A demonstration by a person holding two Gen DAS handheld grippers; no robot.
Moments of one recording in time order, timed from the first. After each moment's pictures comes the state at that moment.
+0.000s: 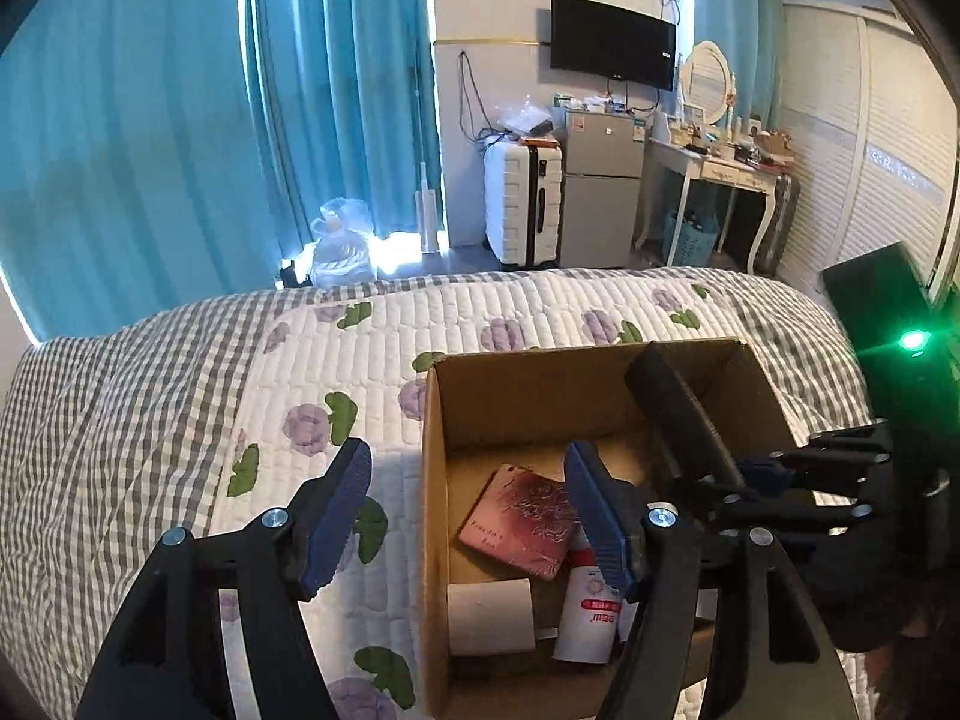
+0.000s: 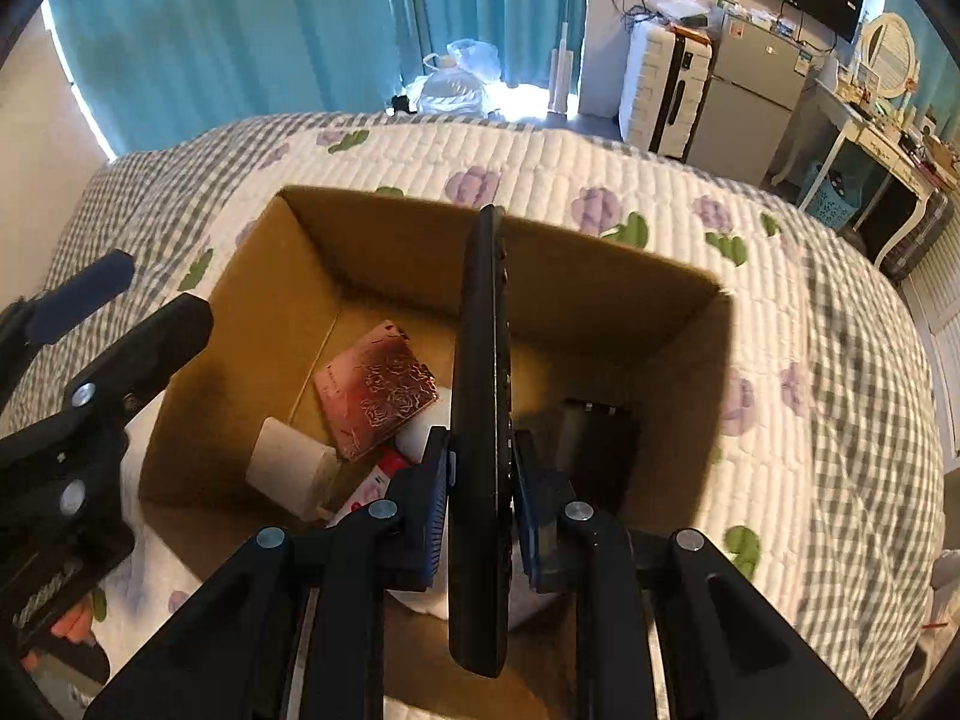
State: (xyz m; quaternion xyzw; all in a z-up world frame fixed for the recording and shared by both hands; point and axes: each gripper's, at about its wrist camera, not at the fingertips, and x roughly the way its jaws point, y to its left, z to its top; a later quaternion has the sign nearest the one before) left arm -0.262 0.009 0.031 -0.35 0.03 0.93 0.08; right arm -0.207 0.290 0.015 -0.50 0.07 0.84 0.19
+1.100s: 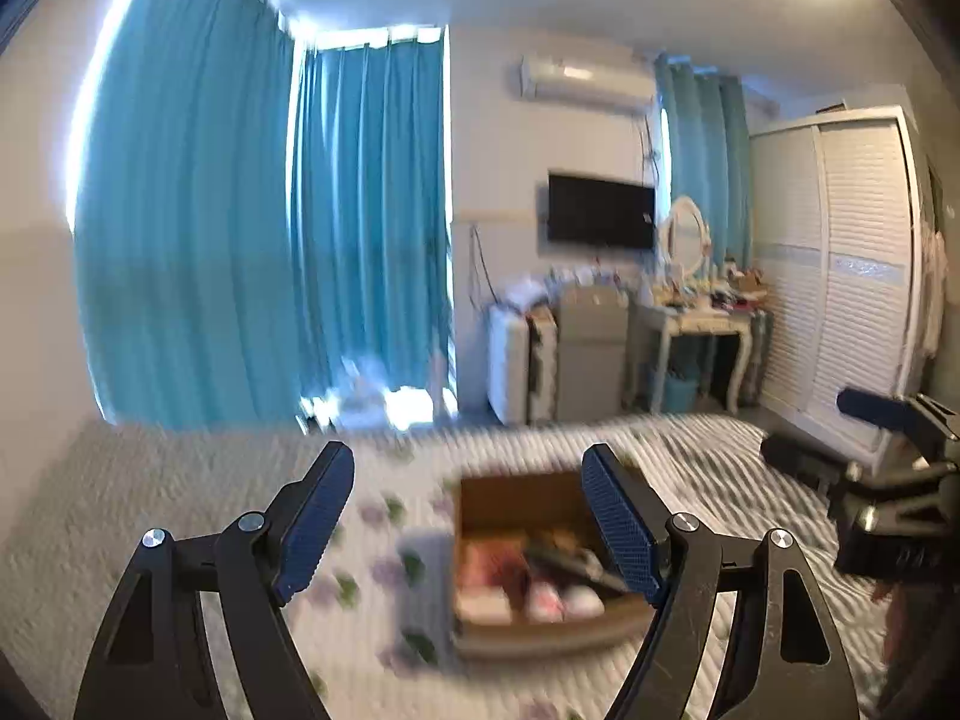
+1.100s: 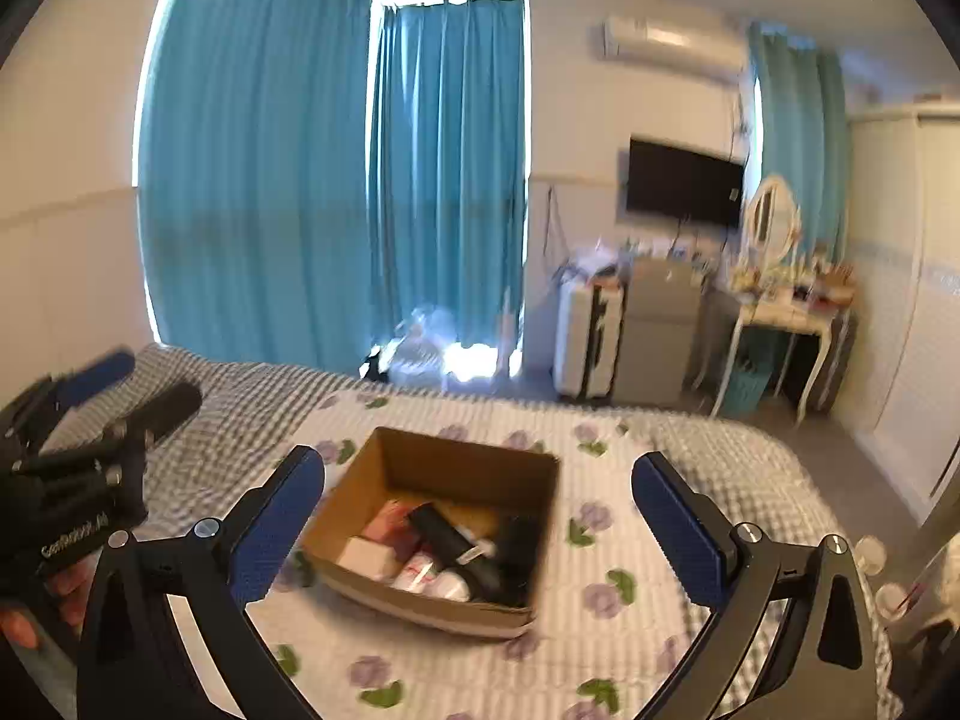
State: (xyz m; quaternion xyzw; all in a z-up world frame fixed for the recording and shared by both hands) left arm -0.090 -0.035 0.126 -0.17 -0.01 0.98 0.10; right arm -0.016 0.151 0.159 -0.18 -0.02 0.94 0.27
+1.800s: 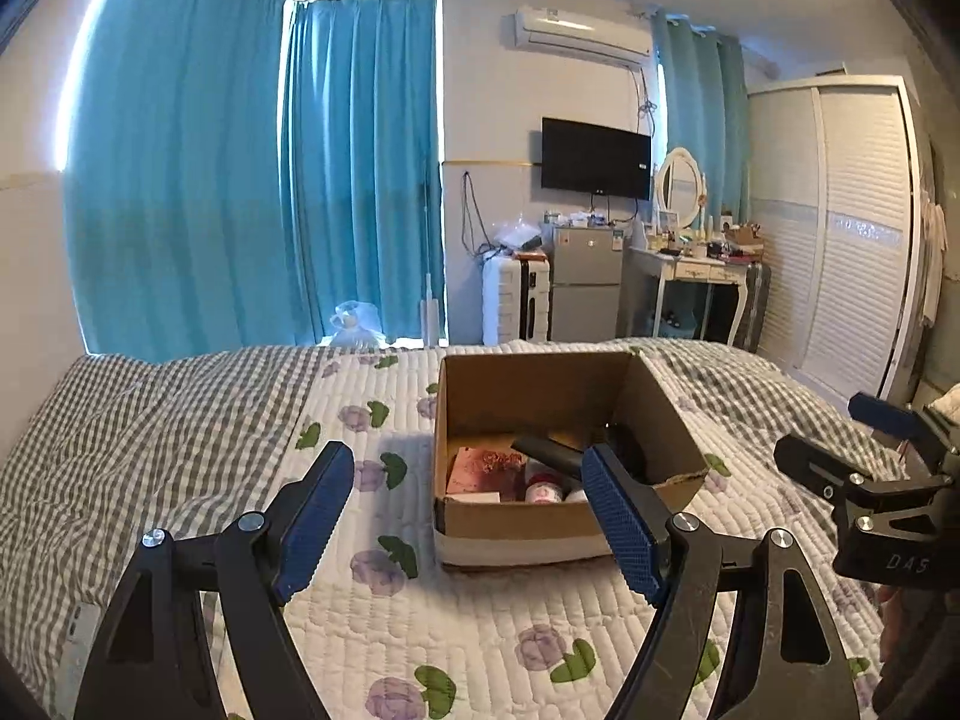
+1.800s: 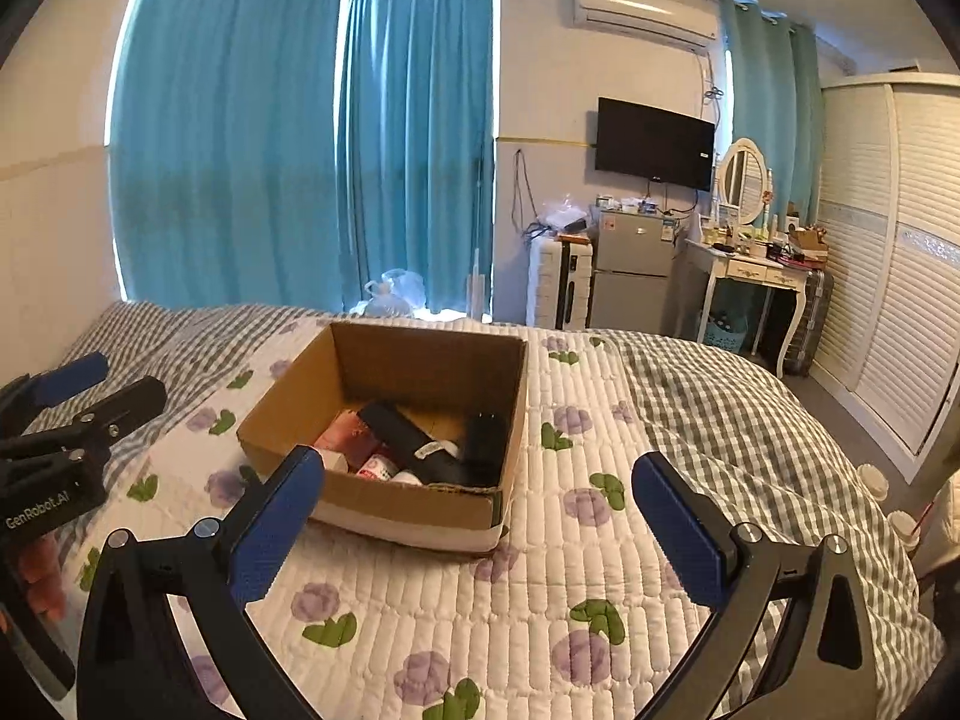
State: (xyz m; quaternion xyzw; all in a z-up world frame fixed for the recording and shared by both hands) left arm -0.078 -0.026 0.054 -0.20 0.01 0.97 0.10; right arm 0.009 0.166 0.060 -0.21 0.00 0.93 0.30
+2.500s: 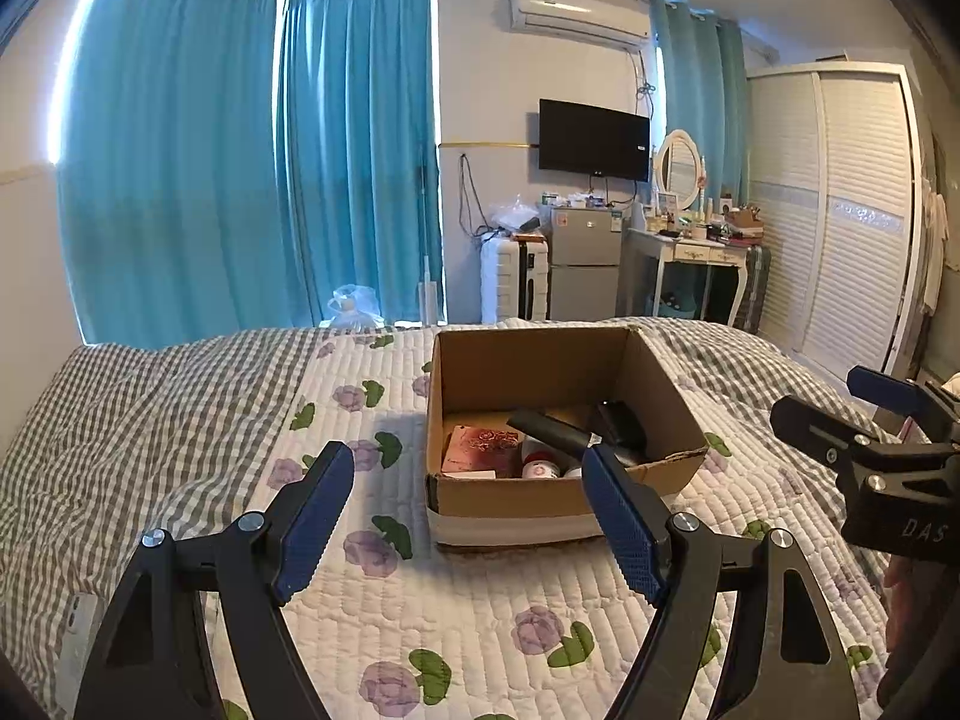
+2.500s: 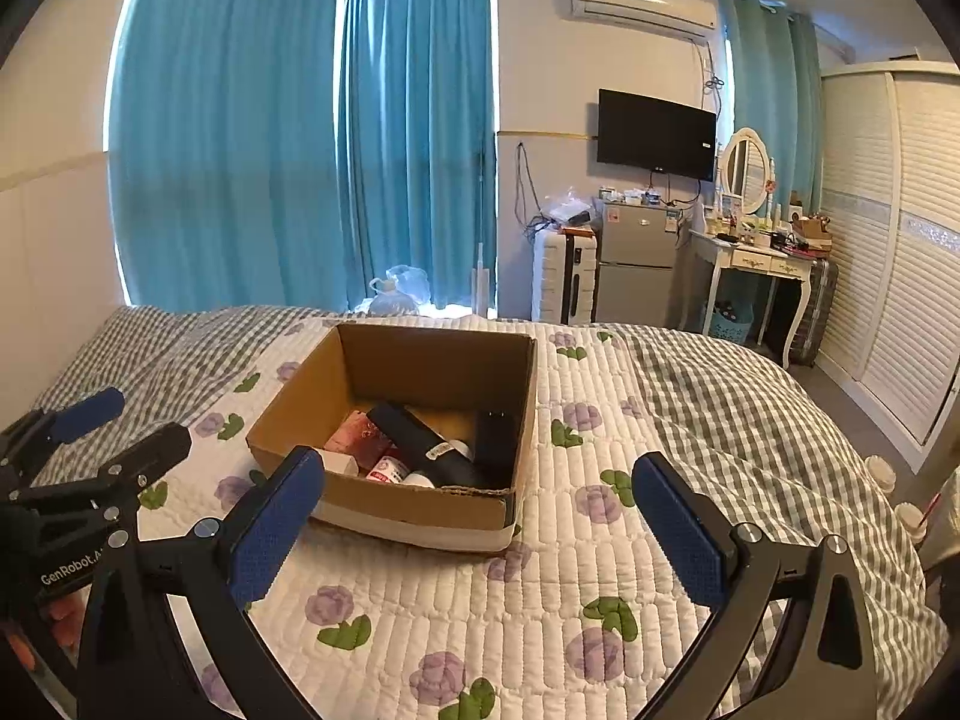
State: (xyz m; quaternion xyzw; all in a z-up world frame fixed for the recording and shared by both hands) left arm -0.077 -0.022 0.045 -0.22 0.02 0.97 0.10; right arm 0.005 0.165 0.063 -0.22 0.01 0.93 0.30
